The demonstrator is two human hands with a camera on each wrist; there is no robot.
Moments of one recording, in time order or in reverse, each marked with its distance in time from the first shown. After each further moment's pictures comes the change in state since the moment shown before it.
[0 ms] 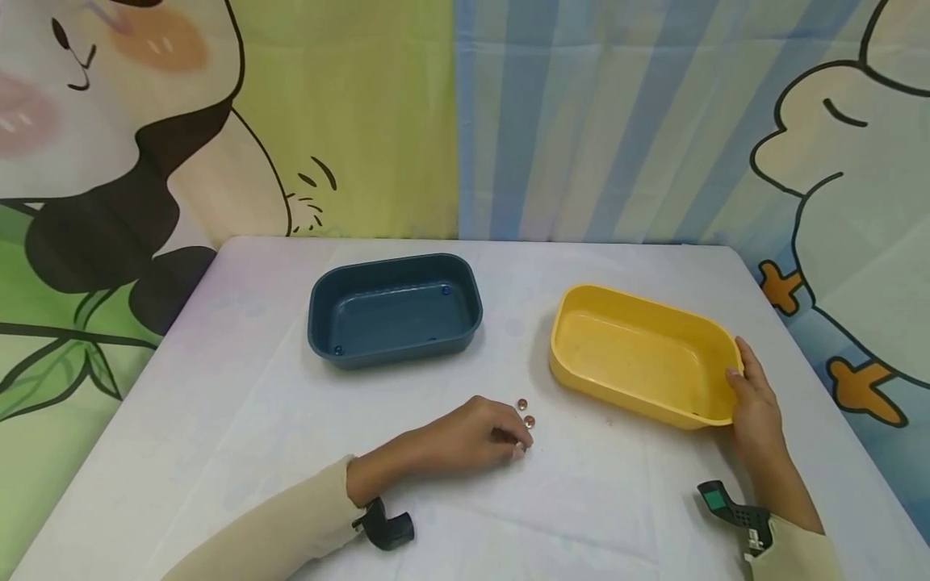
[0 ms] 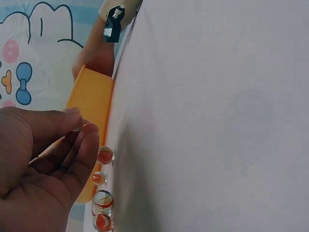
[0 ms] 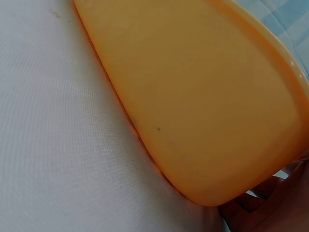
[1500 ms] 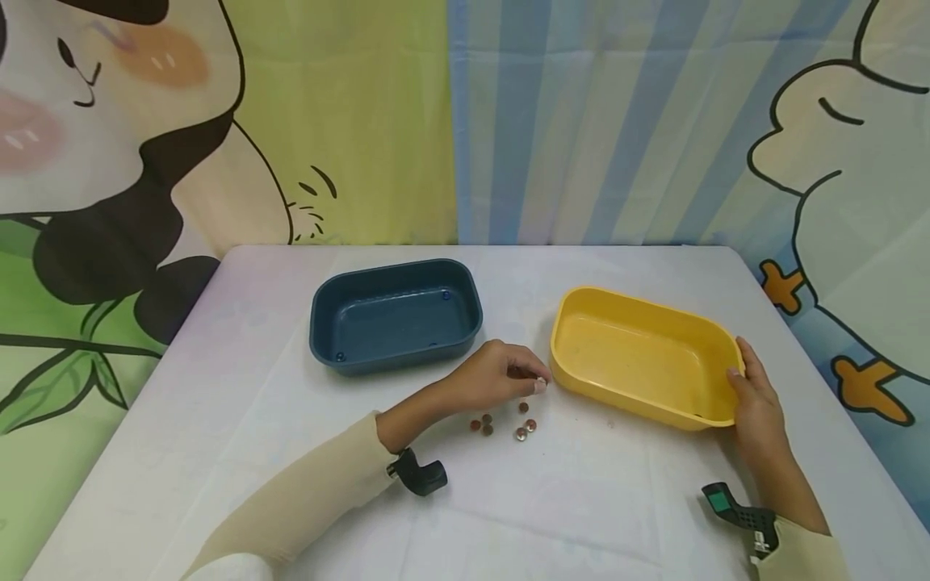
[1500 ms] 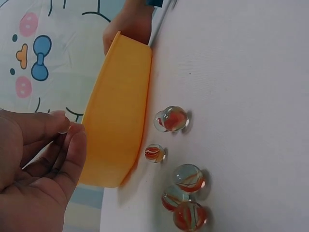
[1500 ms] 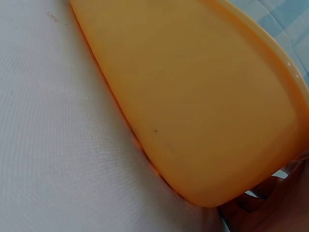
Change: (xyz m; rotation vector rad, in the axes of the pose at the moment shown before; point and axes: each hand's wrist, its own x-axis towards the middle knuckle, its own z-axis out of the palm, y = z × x) left_hand 0.054 0.006 -0.038 -0.091 0.143 -0.065; right_hand 0.000 0.003 -0.002 -0.101 -0.012 -0.041
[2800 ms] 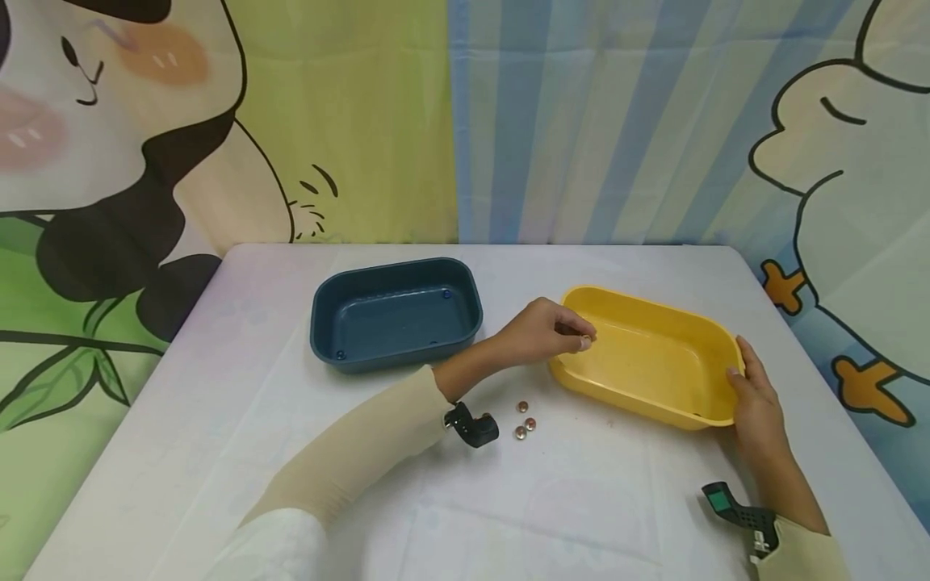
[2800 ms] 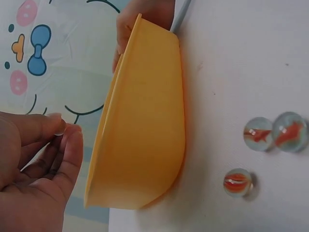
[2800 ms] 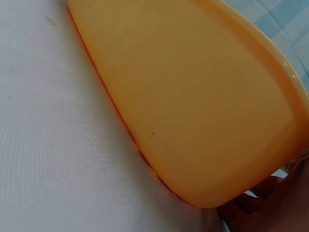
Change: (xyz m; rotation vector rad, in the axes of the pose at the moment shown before) left_hand 0.075 0.015 0.003 -0.023 0.030 -0.070; right_hand 0.000 0.000 0.000 -0.063 0.009 -0.002
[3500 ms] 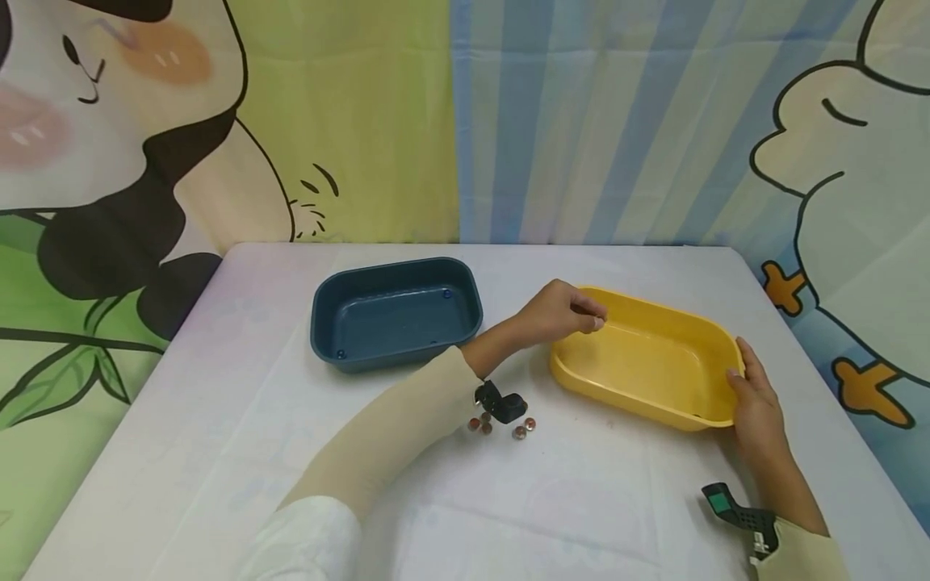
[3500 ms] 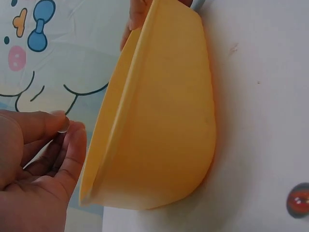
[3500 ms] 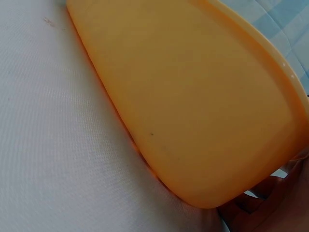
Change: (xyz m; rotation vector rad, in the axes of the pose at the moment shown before) left_hand 0.037 0.000 0.000 -0.047 0.052 -0.060; right_hand 0.000 -0.002 0.000 -0.002 0.005 0.029
